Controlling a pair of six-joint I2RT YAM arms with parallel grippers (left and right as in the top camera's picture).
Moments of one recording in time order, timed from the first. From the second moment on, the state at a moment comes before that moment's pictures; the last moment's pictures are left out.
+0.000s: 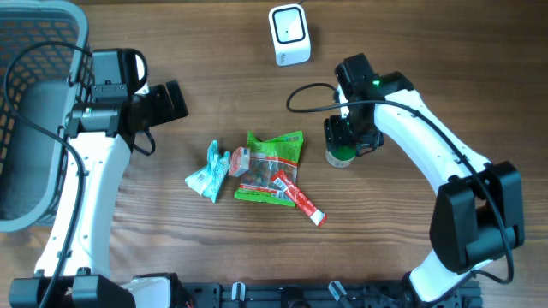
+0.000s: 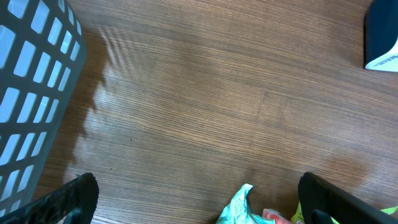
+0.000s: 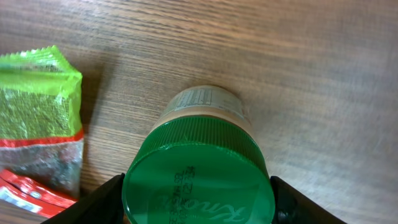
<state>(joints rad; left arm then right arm) 0.03 1.45 1.25 -0.80 -0.02 -0.25 0.35 1.82 1.35 -1.02 -0.06 0.17</state>
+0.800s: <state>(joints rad) 0.03 1.45 1.25 -0.80 -0.02 -0.25 0.35 1.82 1.35 -1.06 -0.04 0.19</state>
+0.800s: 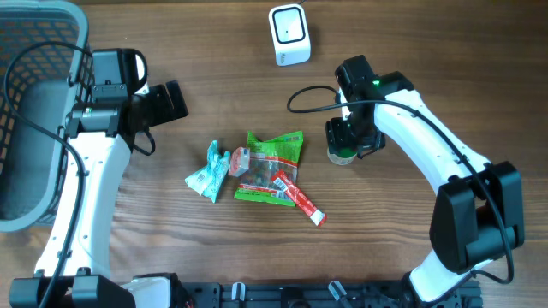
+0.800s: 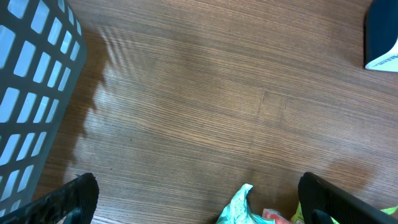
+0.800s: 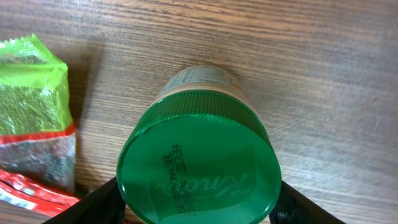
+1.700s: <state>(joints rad) 0.03 1.45 1.25 -0.80 -0.02 -0.25 0.35 1.82 1.28 -0.89 -0.09 0.24</state>
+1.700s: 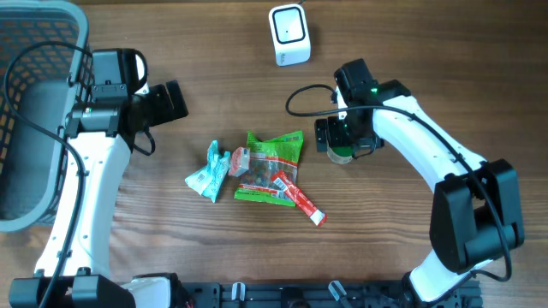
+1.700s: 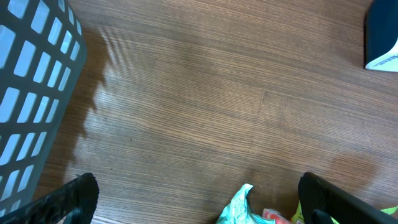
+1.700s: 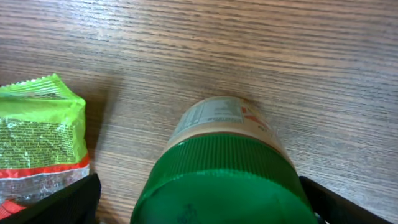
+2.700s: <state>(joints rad) 0.03 1.45 1.25 -0.80 -0.02 -0.25 0.35 1.82 1.18 -0.78 -0.07 0.27</state>
